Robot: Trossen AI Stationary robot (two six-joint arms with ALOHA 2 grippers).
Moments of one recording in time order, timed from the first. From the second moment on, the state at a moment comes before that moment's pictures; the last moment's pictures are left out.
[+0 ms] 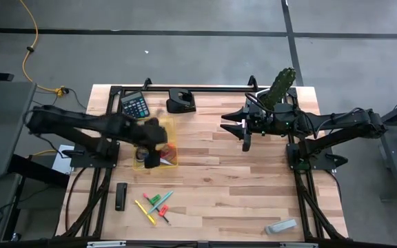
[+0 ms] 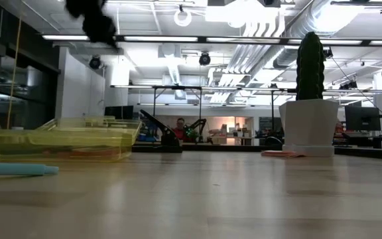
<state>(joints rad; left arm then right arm) 0.01 1.17 1.02 -0.80 -0.11 -0.21 0.05 1.09 0.97 0.09 0.17 0.18</state>
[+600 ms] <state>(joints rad) -0.06 0.62 0.64 0.08 -0.38 -0.26 0.05 1.09 0.97 0.08 0.17 0.18</state>
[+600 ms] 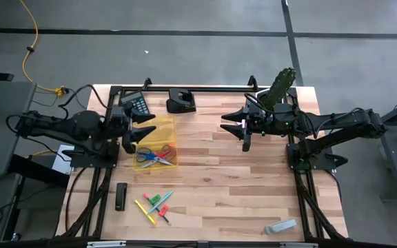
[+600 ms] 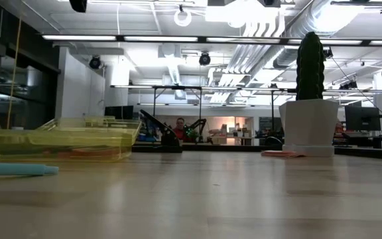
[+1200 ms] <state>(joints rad) -0.06 0.64 0.65 0.04 -0.38 -0.34 0.05 1.09 0.97 0.08 0.17 0.18</state>
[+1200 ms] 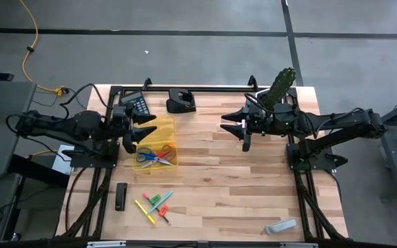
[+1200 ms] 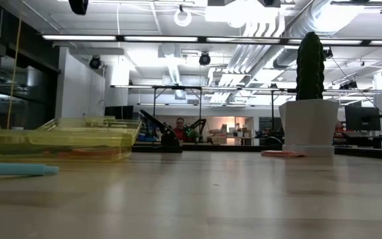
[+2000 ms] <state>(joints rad) -0.25 1.65 1.22 -0.86 -0.14 -0.90 0.05 1.09 0.97 0.00 0.17 0.18</state>
